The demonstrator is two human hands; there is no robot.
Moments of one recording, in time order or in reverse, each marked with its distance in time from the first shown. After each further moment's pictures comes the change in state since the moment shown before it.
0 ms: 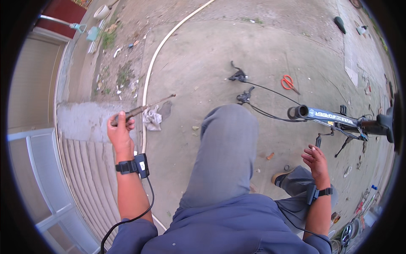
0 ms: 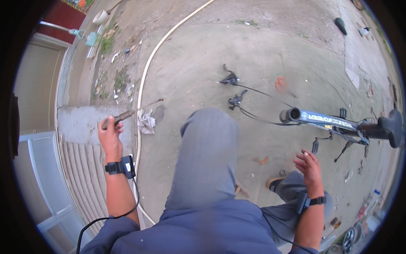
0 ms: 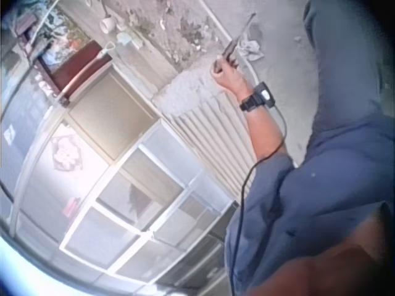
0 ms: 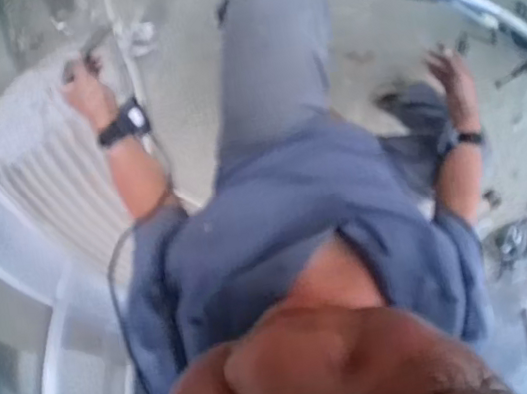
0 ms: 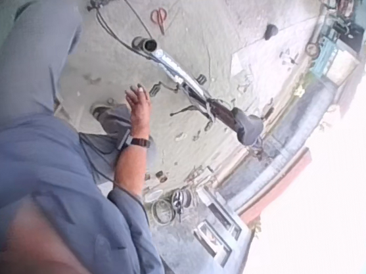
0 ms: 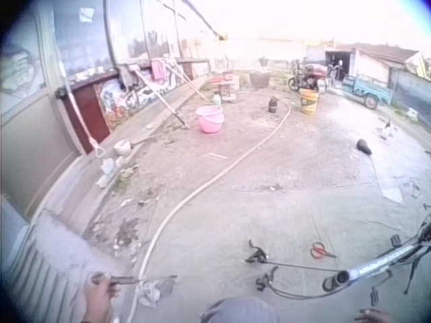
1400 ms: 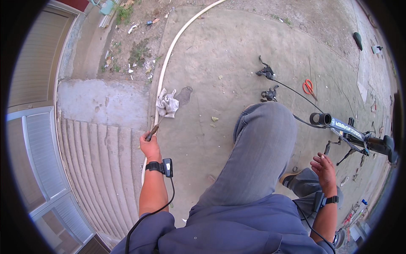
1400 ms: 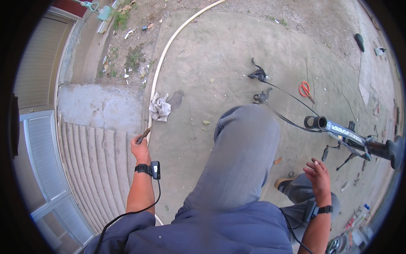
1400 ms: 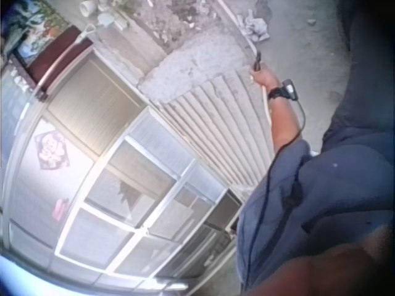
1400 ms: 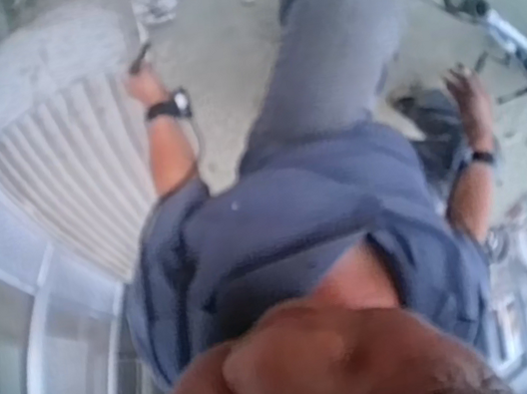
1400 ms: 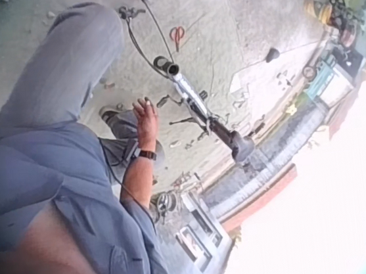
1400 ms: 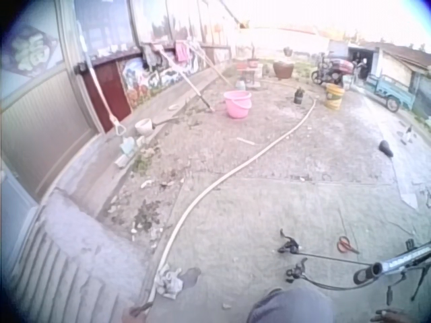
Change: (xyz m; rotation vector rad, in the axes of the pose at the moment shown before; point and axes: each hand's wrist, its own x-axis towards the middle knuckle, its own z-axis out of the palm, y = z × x) left_hand -0.031 -0.192 -0.119 0.399 0.240 -0.245; right_hand -0.034 -0.014 0.062 -0.109 0.007 0.057
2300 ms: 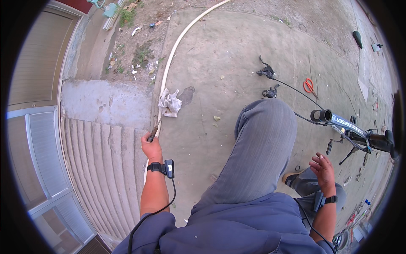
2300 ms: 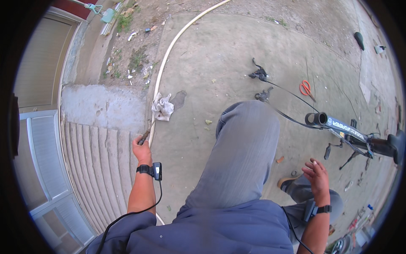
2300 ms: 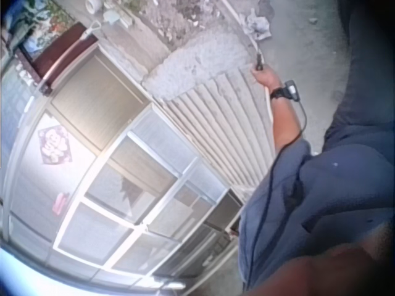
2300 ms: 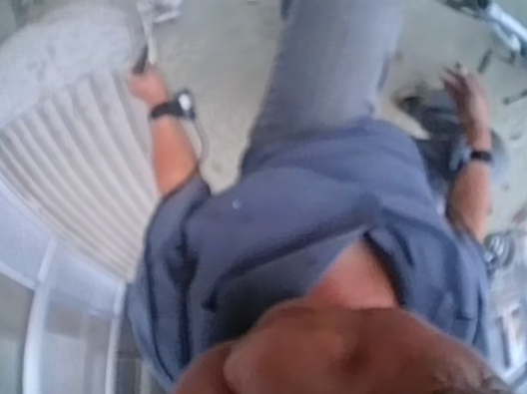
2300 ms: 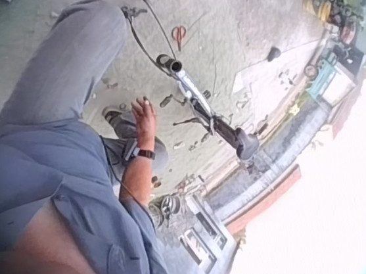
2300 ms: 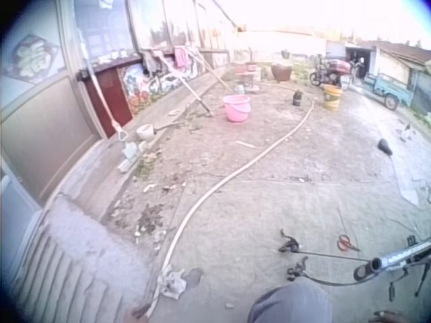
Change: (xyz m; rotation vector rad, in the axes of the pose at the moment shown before) left_hand -0.001 -0.006 -0.015 0.118 0.012 0.128; right_hand -0.006 0.018 0.002 0.021 -0.022 -0.001
